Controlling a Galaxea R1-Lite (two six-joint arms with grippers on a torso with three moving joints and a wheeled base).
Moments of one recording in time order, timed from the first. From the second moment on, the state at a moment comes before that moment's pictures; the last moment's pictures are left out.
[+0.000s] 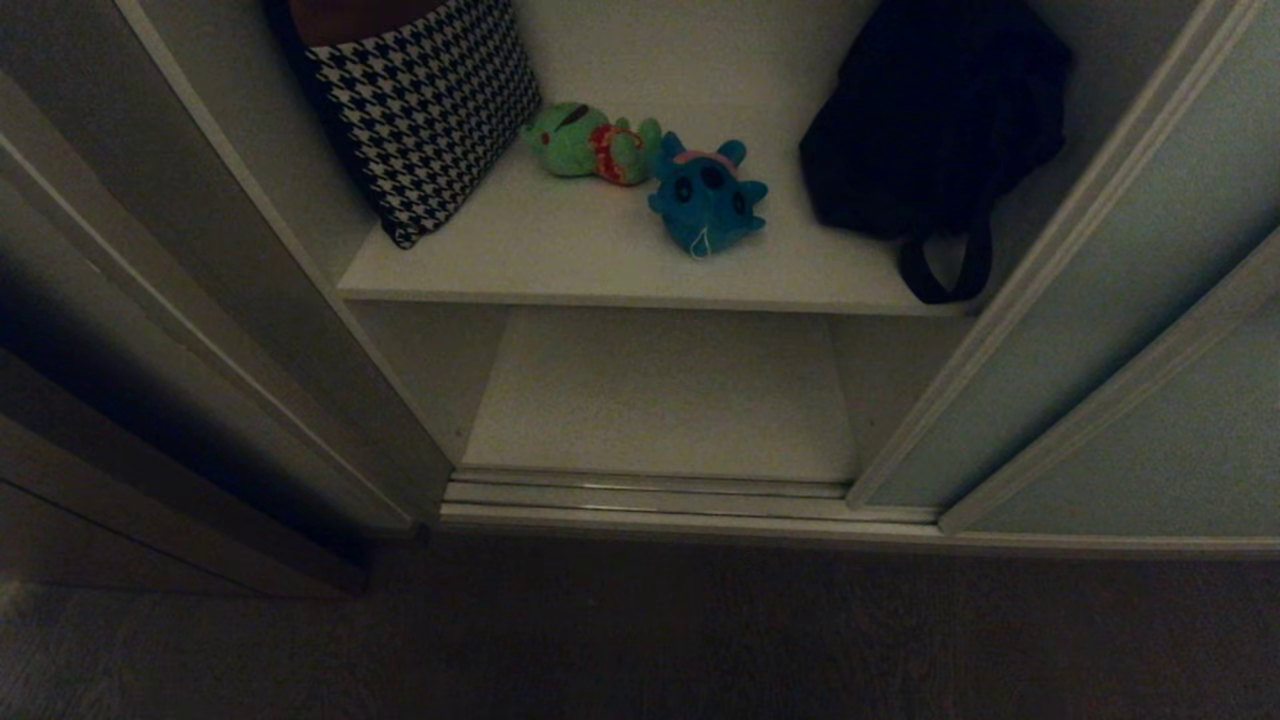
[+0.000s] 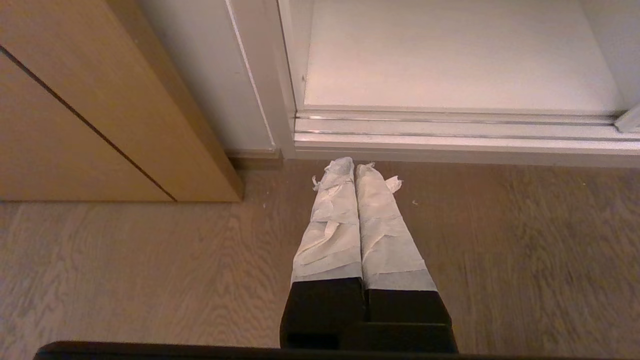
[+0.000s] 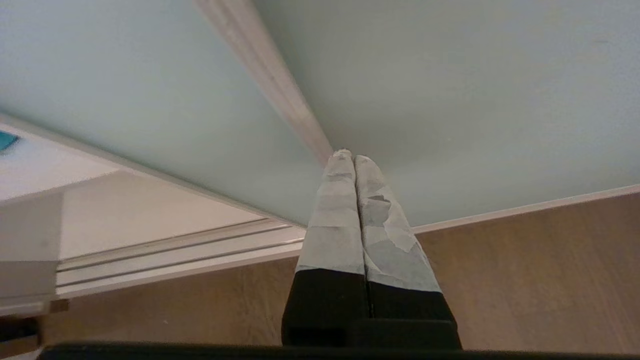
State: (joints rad) left arm 0.00 0.00 0.00 0.00 -0.03 0.04; right arm -0.62 1.41 -1.39 0.15 0.52 0.20
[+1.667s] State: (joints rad) left arm 0.00 0.00 0.00 0.00 -0.03 0.04; right arm -0.37 1.43 -1.37 0.05 0.44 0.19
